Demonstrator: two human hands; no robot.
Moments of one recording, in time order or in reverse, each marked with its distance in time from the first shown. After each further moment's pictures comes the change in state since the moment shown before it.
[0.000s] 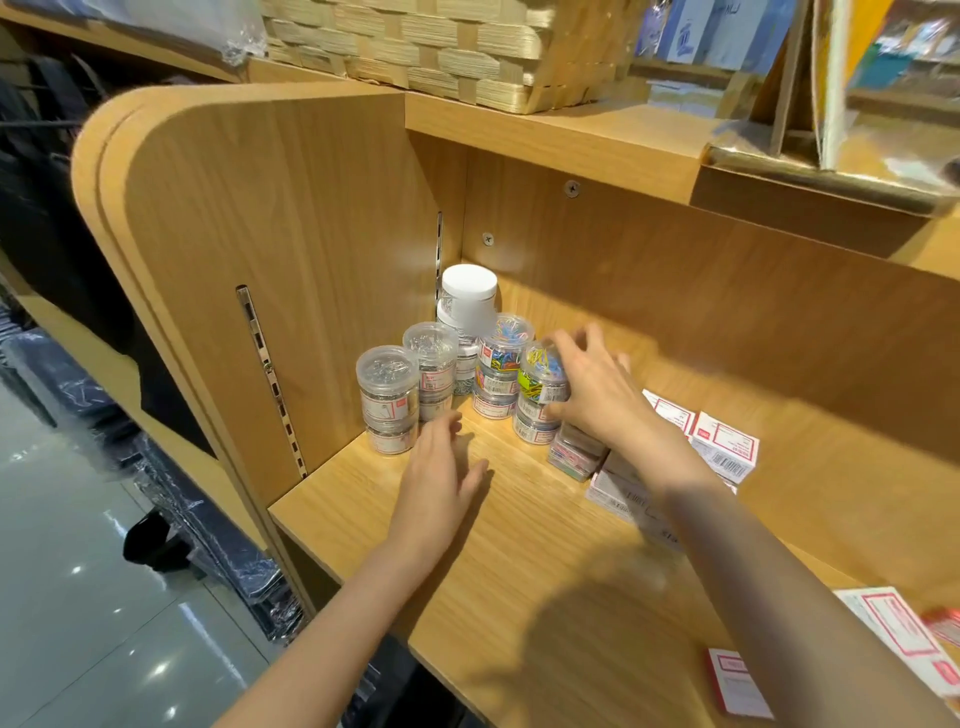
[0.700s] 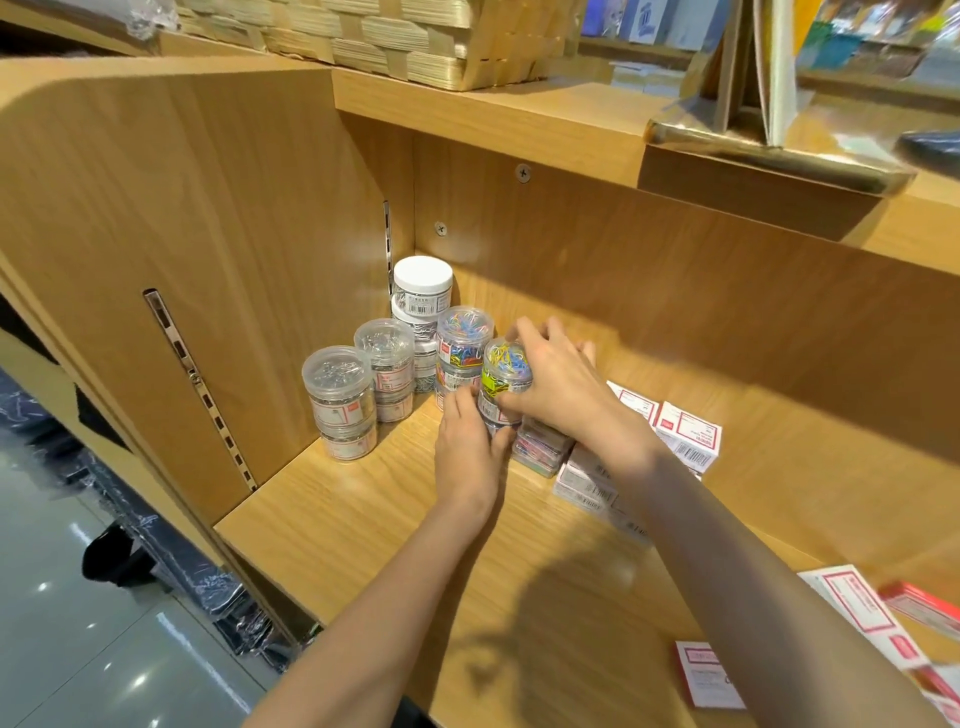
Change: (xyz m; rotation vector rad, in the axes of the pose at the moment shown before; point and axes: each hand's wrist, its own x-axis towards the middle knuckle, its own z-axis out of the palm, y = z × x) left_hand 0.039 0.038 0.068 -0.051 0.074 -0.107; right_hand 0.001 -0.002 -0.008 -0.006 0.001 -0.006
